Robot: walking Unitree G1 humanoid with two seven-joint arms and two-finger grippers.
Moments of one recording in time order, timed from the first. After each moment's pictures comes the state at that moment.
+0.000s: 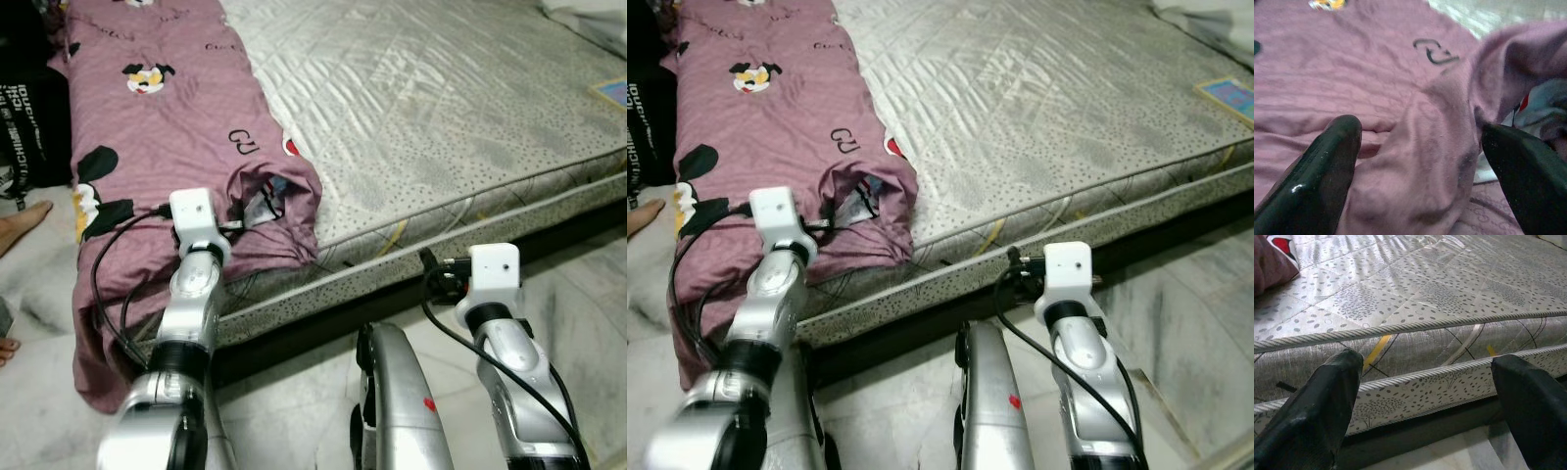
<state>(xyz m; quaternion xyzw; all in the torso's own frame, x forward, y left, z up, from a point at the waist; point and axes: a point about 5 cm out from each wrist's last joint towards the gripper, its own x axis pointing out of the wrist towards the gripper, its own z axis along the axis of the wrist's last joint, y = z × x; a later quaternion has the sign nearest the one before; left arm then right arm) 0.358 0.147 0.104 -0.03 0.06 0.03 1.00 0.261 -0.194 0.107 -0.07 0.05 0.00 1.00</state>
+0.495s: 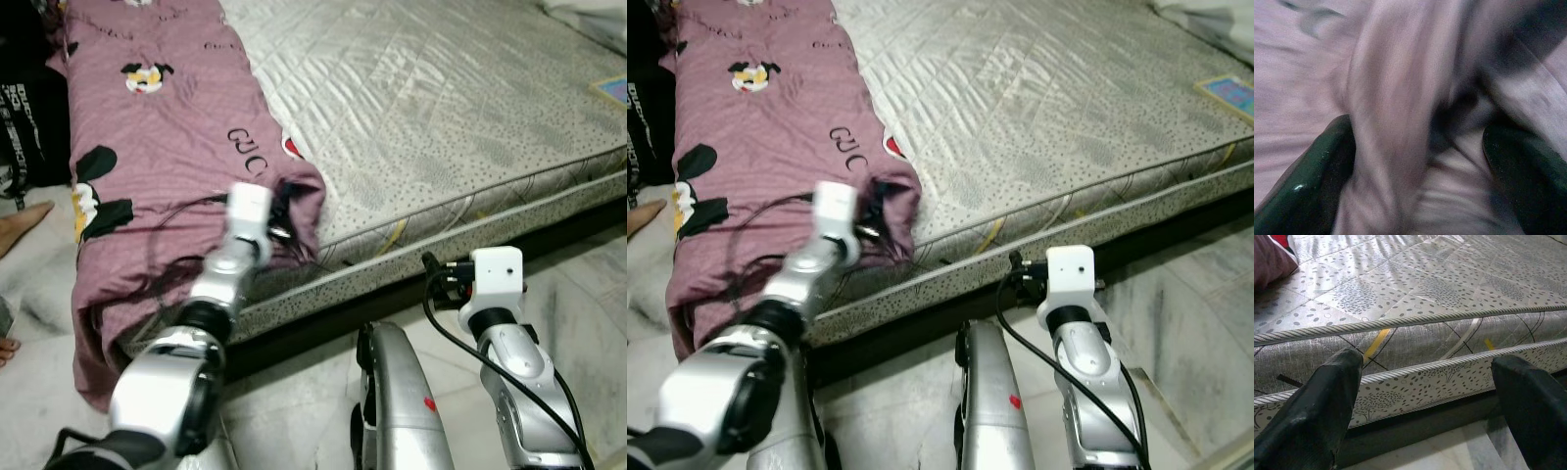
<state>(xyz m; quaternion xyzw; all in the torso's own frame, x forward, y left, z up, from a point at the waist) 0.366 0.088 0.090 0.04 0.15 -0.15 0.98 0.256 -0.194 0.107 -0.08 0.06 -0.01 1.00</state>
